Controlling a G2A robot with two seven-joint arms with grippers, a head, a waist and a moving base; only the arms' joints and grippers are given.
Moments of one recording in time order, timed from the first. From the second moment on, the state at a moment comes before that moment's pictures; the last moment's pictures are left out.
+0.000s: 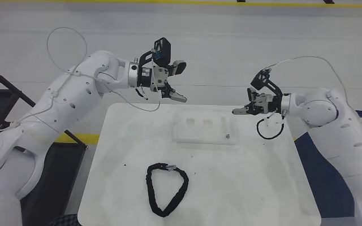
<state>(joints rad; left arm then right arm) 0.09 -0.88 -0.24 -1.19 0.47 -1.01 -0.06 -0.64 -0.92 0.91 -1.23 -0.27 -0.66 0.87</state>
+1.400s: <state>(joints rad) 0.09 -0.88 -0.24 -1.19 0.47 -1.01 -0.06 -0.59 -1.11 0.61 -1.00 -0.21 -0.06 0.96</state>
